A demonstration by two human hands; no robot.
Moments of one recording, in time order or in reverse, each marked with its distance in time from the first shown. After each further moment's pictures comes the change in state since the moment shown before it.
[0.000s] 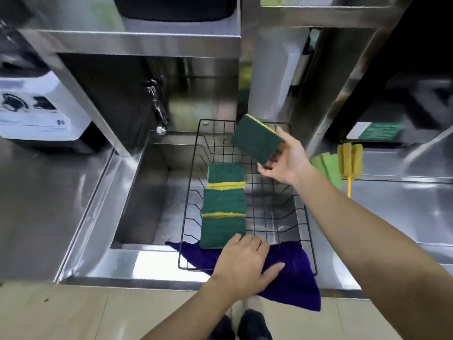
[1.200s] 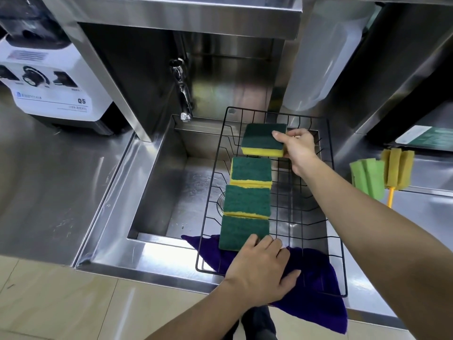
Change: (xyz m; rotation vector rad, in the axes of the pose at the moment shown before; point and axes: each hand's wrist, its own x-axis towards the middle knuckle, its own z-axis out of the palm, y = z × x) left_hand -0.001 -0.013 0.006 0.018 0.038 -0.012; right_hand 0.071 0.018 0.028 -0.499 0.259 -0.265
